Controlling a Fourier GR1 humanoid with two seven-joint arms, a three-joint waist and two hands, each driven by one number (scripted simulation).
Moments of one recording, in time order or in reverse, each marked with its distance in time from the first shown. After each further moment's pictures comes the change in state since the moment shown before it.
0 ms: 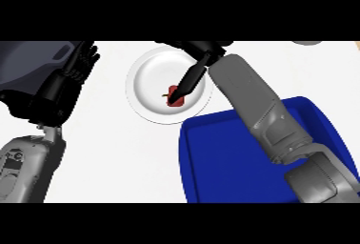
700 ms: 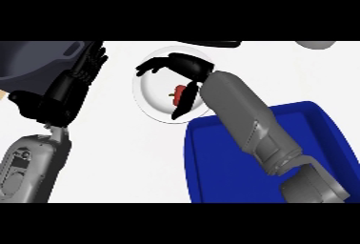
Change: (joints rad) left arm -0.009 -0.009 -0.029 0.014 0.006 -0.010 -0.009; right arm 0.103 0.035 0.203 -0.126 0.273 -0.142 -0.066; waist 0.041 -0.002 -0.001
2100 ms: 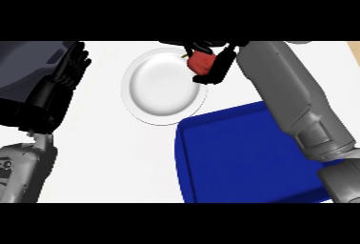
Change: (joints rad) left arm 0.065 0.047 0.028 -0.051 0.029 0.036 0.008; right arm -0.007 -0.192 -0.162 -0.248 0.190 0.128 -0.054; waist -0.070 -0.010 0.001
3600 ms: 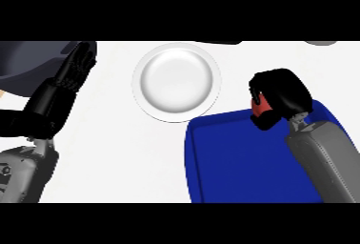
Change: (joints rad) left arm 0.016 0.005 -0.033 -0.060 0.024 -0.012 -0.014; right arm 0.726 -0.186 0.134 -0.880 0.451 -0.169 0.891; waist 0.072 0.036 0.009
